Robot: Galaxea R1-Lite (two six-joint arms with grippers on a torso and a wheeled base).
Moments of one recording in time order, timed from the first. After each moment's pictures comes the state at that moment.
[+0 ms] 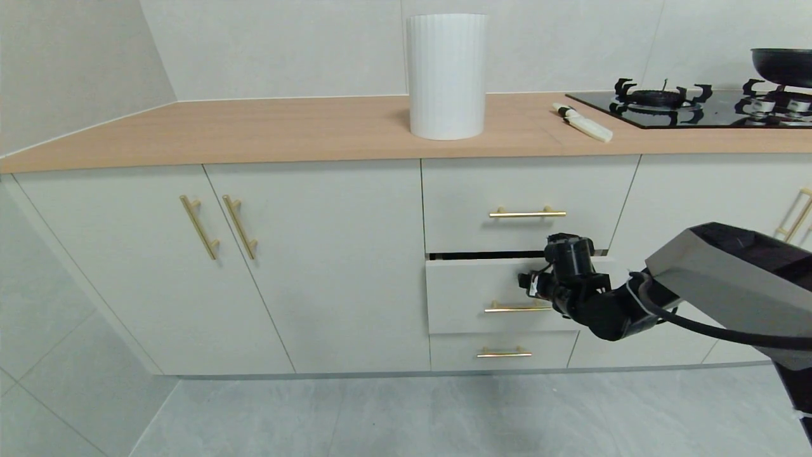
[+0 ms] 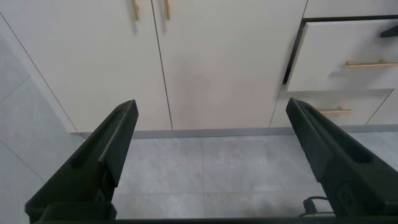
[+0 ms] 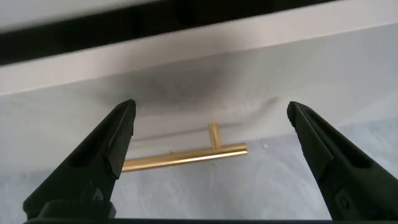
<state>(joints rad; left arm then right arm) 0.00 0.00 0.00 0.00 -0.01 0.01 0.34 2.39 -1.29 -0.65 -0.36 0.33</state>
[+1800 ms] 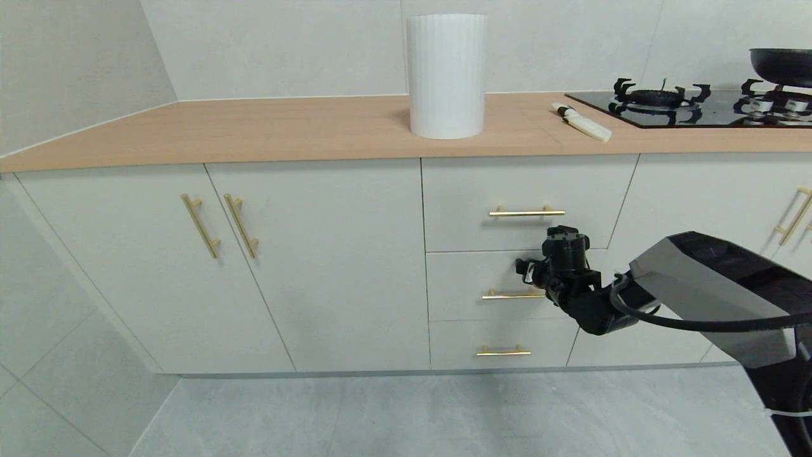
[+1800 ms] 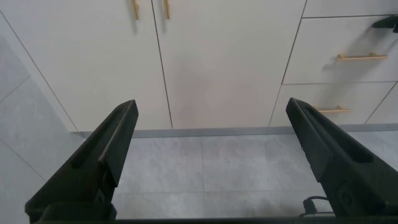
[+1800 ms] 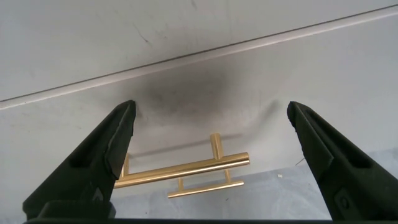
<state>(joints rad) 0.00 0.00 0.00 0.00 -0.01 0.01 0.31 2.50 -1.44 -0.74 -0.37 0.33</state>
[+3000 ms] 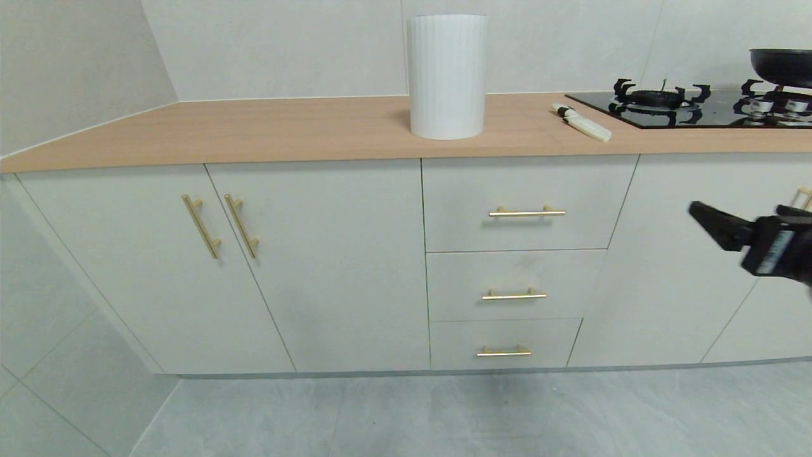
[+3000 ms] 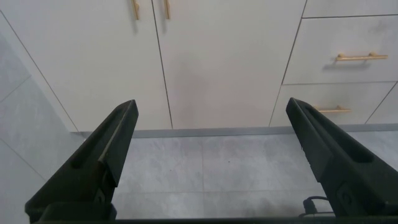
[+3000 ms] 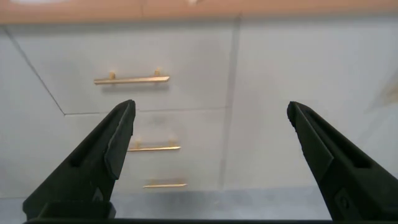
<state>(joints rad) 0.00 0.00 0.00 0.00 -0.01 0.01 0.34 1.17 -0.56 -0.66 -0.37 0.01</state>
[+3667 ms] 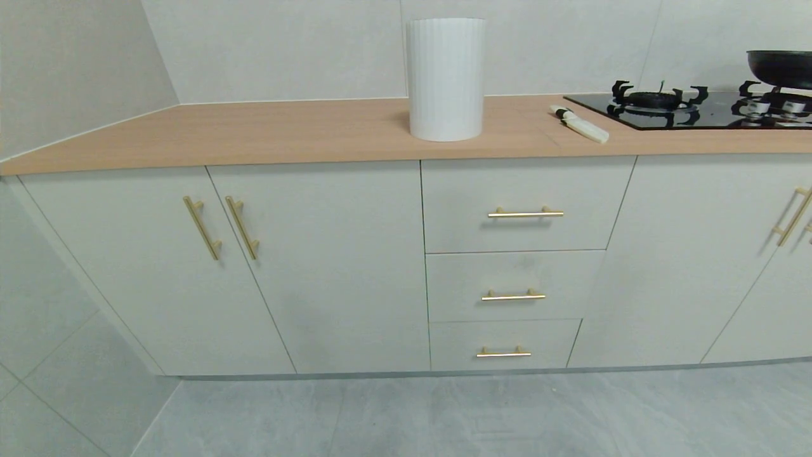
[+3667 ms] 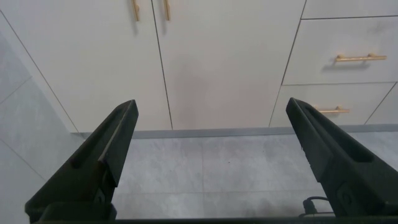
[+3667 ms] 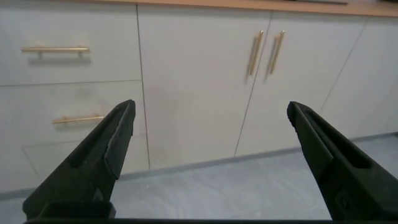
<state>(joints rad) 0.00 0.00 0.00 0.00 -0.01 0.01 0.08 0.17 -0.44 0.13 -0.35 -0.14</state>
